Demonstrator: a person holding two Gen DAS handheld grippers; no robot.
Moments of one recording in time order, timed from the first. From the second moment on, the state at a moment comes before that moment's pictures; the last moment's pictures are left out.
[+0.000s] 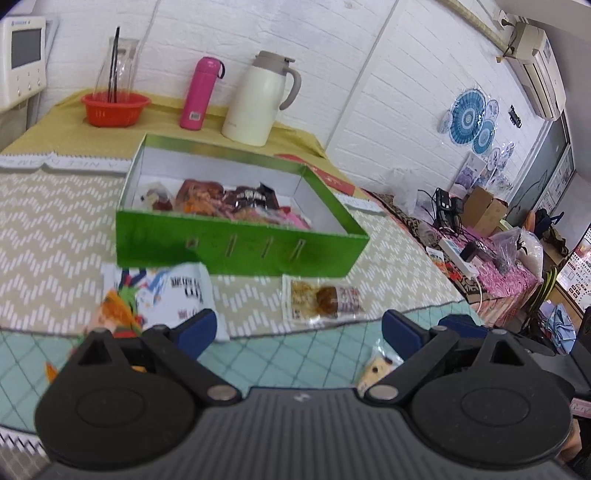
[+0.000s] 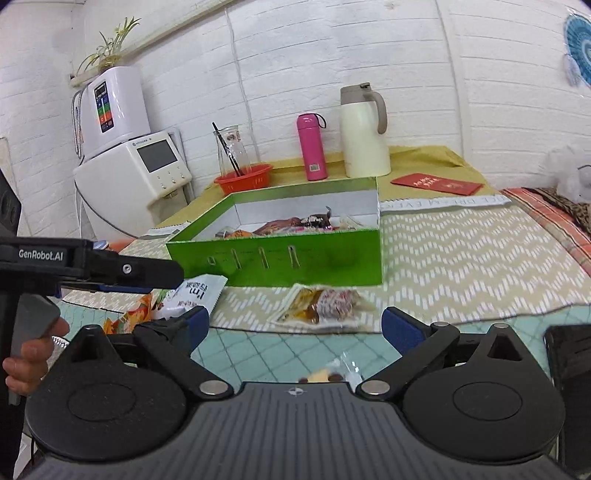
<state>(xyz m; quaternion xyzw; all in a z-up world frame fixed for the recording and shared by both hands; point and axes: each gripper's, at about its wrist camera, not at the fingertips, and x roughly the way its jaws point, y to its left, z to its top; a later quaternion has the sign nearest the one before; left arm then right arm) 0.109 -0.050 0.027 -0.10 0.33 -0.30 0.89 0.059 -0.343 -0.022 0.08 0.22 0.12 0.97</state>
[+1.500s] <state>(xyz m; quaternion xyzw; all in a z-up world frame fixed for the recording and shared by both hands) 0.099 -0.065 -0.022 -0.12 0.38 -0.41 0.82 0.038 -0.284 -0.070 -0.04 0.27 0.16 0.95</state>
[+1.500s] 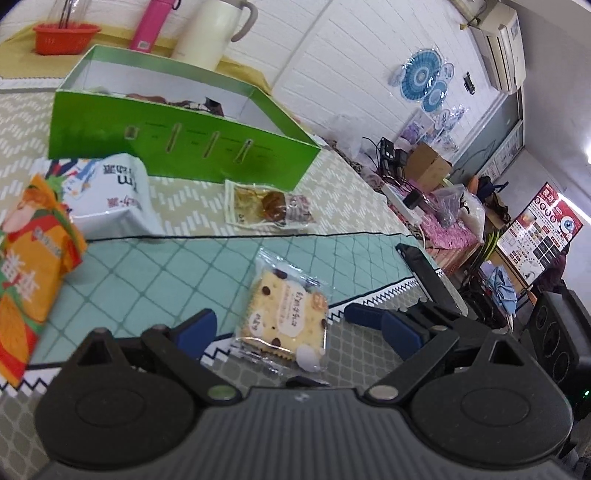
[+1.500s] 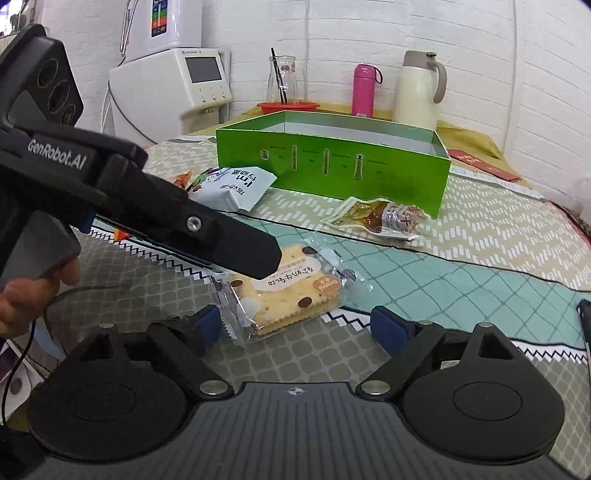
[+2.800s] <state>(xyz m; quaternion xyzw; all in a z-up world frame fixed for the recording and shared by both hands) 0.171 -0.100 0.058 -0.11 0.29 -0.38 0.87 0.115 -0.310 0.003 -0.07 0.12 0.16 0.98</state>
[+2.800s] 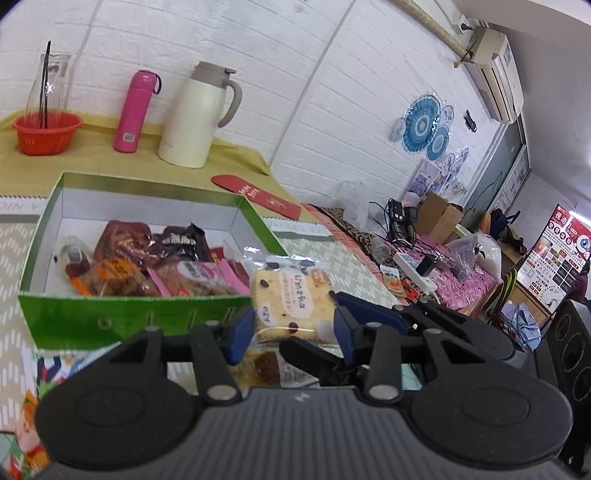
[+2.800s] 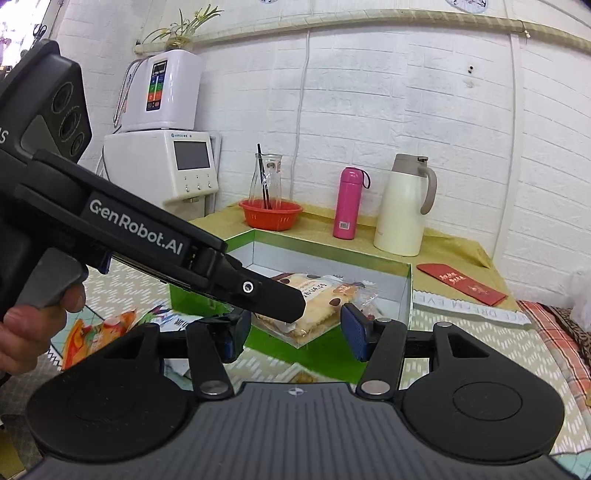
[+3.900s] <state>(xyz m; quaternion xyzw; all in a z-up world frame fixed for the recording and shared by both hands) 0.288 -0.120 0.040 -0.13 0.30 -0.26 0.91 0.232 -0.326 -0.020 -0.06 0.17 0.16 0.97</state>
